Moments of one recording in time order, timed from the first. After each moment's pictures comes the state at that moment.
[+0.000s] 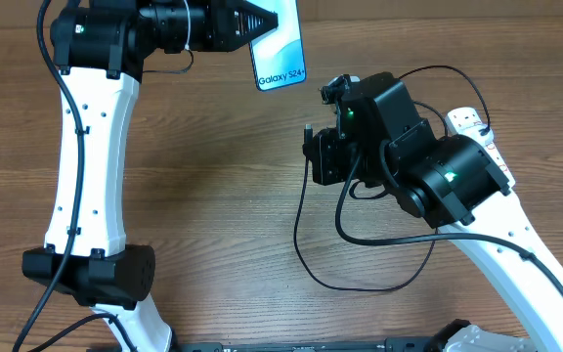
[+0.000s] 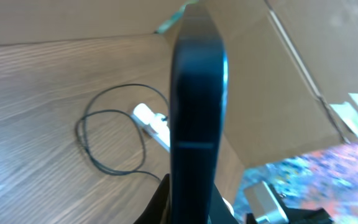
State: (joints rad) left arm -0.13 1.92 2.30 -1.04 1.02 -0.28; right arm 0.62 1.42 1.58 -1.01 -0.17 0.46
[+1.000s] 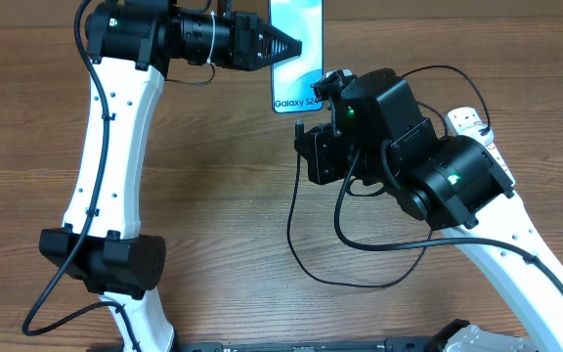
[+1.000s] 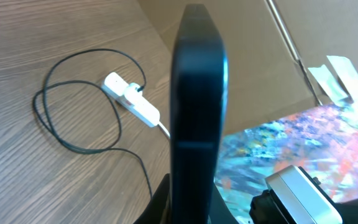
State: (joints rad) left arm -0.19 1.98 2.30 -1.15 1.12 -0.15; right arm 0.63 1.42 1.61 -0.98 -0.20 0.41
